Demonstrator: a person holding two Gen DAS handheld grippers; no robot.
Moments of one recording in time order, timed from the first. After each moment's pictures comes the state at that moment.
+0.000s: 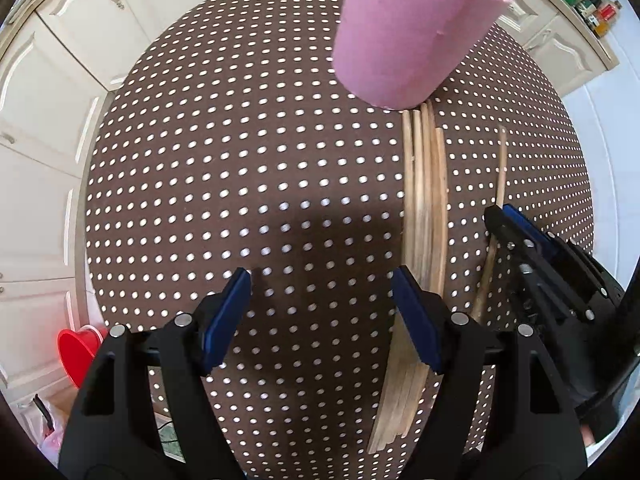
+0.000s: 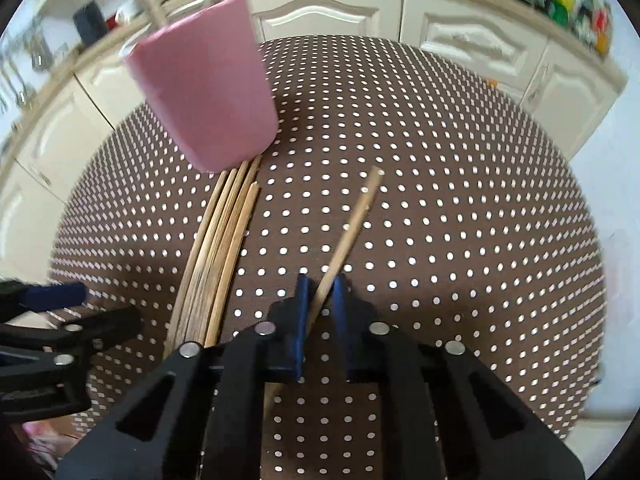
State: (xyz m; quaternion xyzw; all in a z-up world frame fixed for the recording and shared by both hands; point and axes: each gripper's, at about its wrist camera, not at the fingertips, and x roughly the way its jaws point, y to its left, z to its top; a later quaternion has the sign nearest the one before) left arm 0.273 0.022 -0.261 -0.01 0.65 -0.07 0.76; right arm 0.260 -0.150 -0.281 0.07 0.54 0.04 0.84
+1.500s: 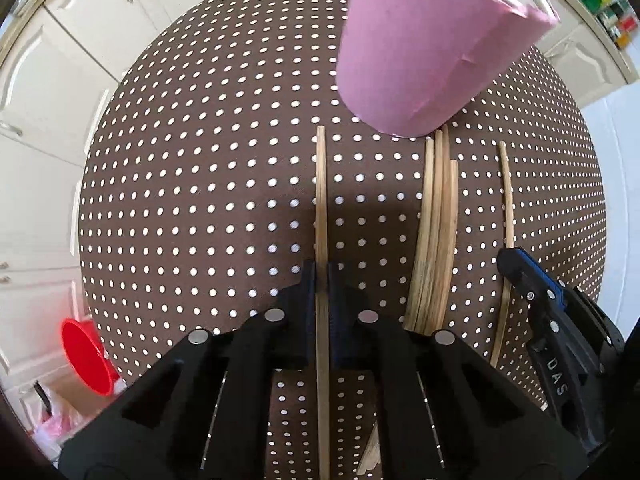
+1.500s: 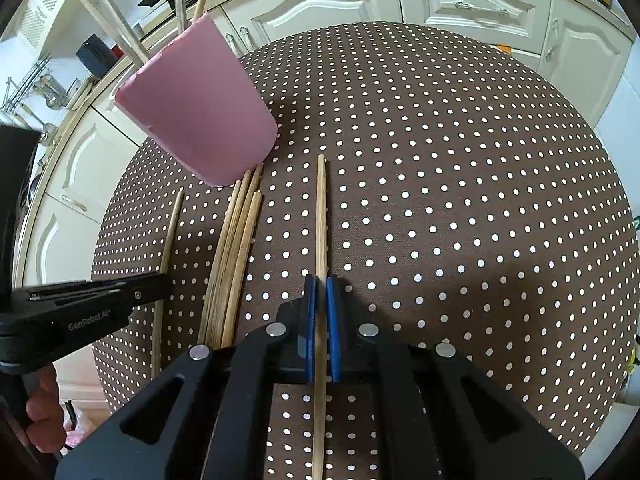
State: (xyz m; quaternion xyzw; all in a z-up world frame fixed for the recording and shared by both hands) left arm 0.330 0.003 -0.291 -0.02 0.66 -0.03 0.75; right arm 0.258 -0.170 -0.275 0.12 0.55 0.08 0.83
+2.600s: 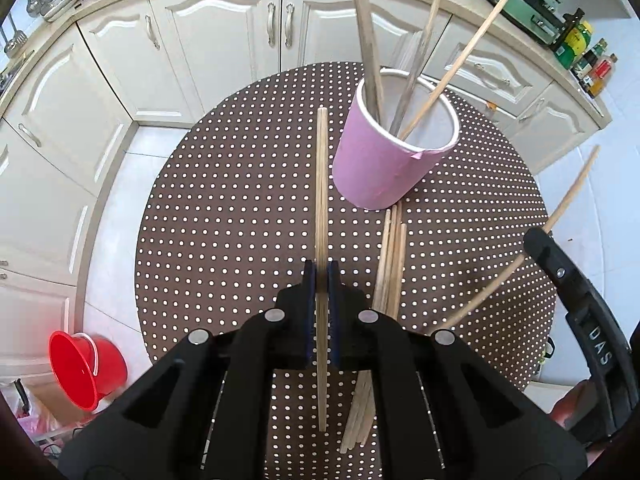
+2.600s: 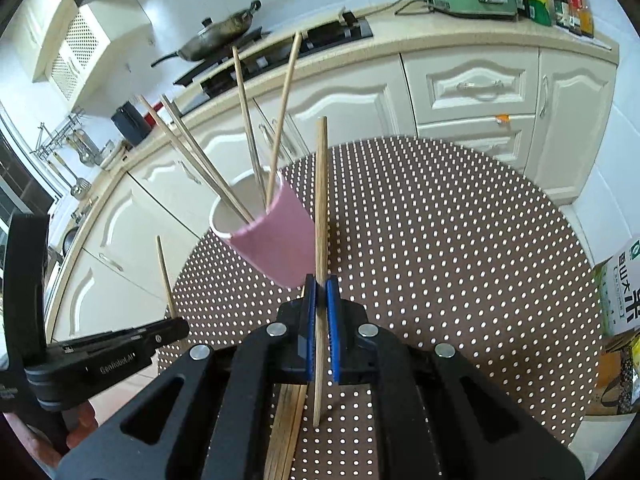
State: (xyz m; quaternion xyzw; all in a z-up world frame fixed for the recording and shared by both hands) left arm 0.266 0.041 -0.173 -0.06 0.56 -0.03 0.82; right arm 0.249 -0.183 -0.171 0.16 0.42 0.09 0.89
